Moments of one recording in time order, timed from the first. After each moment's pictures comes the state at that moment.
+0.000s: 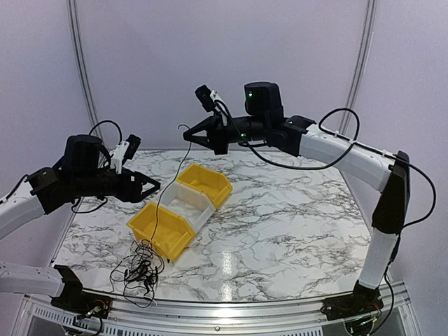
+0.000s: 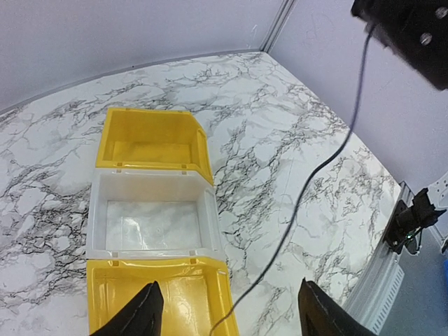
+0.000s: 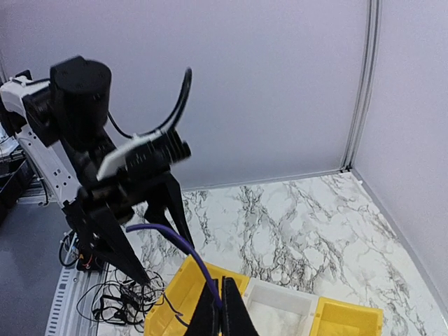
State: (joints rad) left arm -0.63 1.00 0.93 -0.44 0.24 -0.25; right arm 0.81 1.87 1.81 -0.17 -0.68 -0.08
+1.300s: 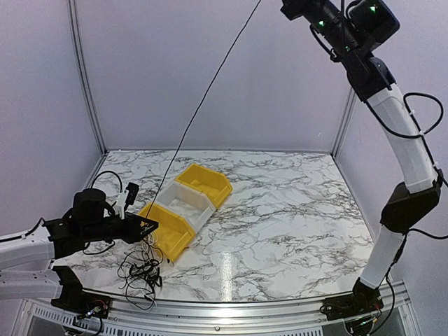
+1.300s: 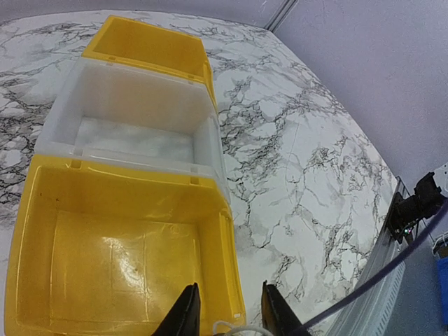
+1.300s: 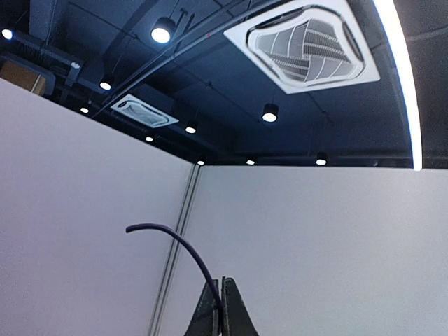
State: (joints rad) left arm -0.68 0.84 0.37 0.00 0.24 -0.43; right arm 0.69 1.79 2.45 -0.01 -0.28 -0.13
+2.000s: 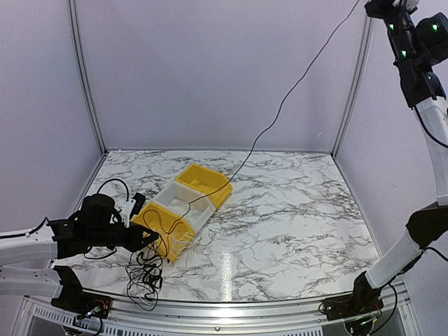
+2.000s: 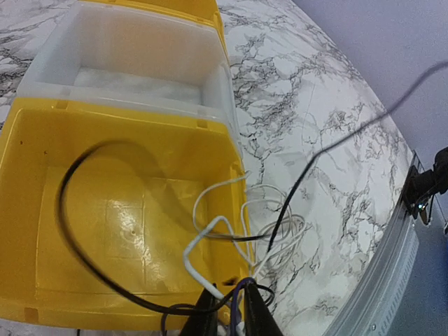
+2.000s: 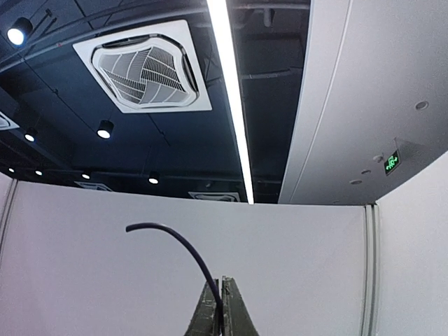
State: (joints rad) left arm -0.73 0.90 0.37 -0.08 0.21 -0.43; right arm 0.26 1.57 2.27 0.18 -0.03 -0.14
